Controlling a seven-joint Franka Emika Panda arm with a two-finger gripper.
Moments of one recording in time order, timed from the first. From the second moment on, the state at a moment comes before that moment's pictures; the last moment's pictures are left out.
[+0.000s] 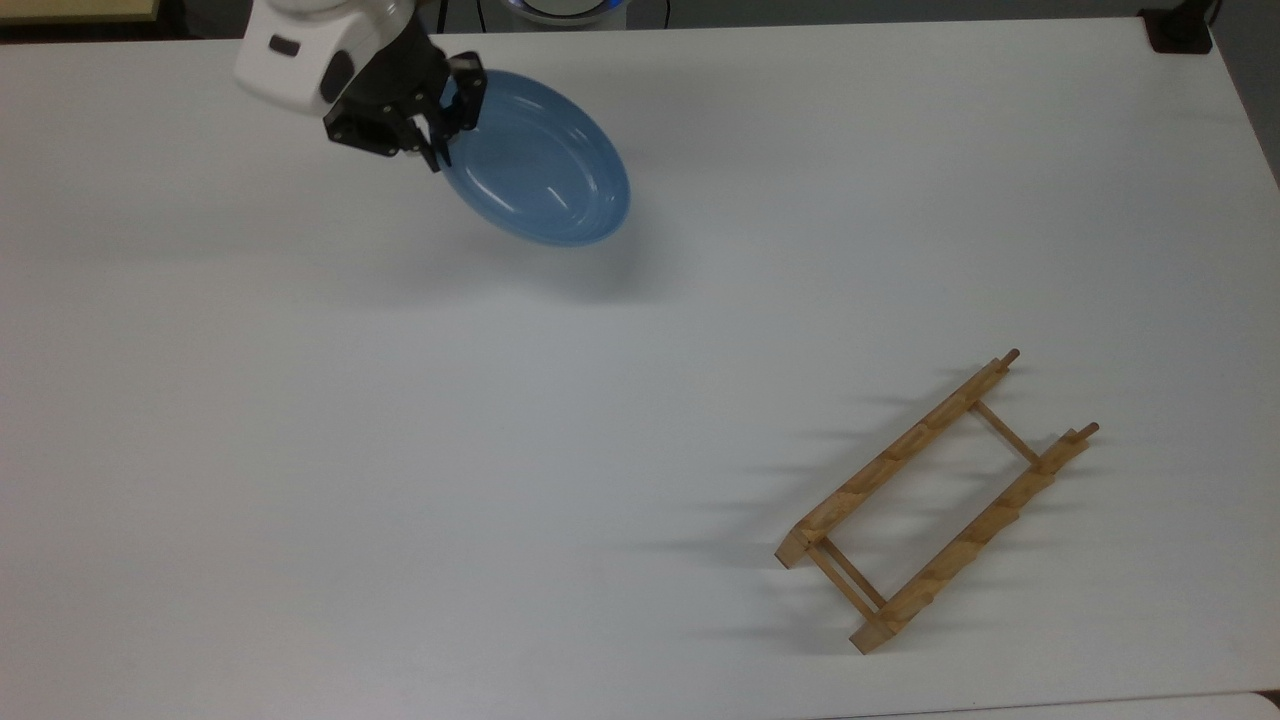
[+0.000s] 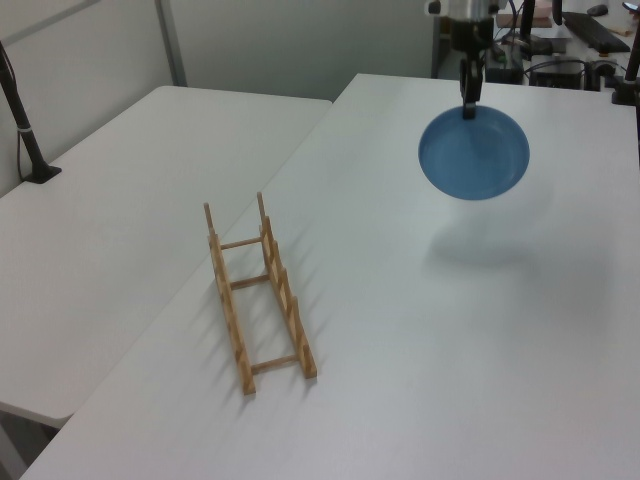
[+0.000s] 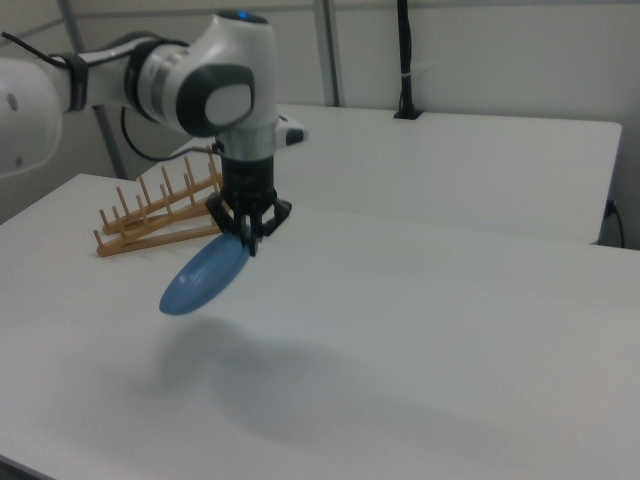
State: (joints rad) arm -0.31 0.15 0.16 -1.68 0.10 1.74 -0.54
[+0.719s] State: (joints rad) arm -0.35 0.14 0.16 -2.00 0.16 2.10 -0.66
